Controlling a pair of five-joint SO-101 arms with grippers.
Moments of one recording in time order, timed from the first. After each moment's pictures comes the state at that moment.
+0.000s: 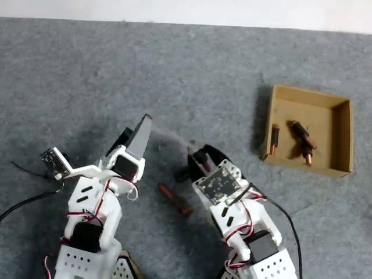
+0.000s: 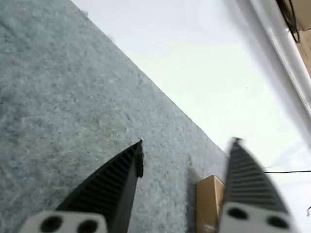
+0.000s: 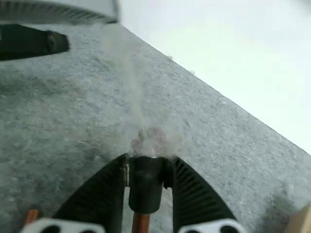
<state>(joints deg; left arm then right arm) 6.9 -103.8 95.9 25.5 55.3 -30.1 -104.4 95.7 27.2 24.1</state>
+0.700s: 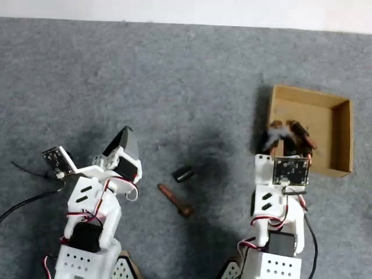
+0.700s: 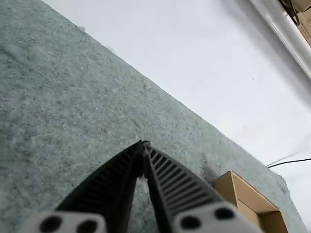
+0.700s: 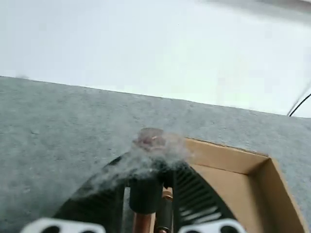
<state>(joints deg) 6.5 -103.8 96.0 25.5 47.3 3.3 -103.3 94.7 20.4 12.7</state>
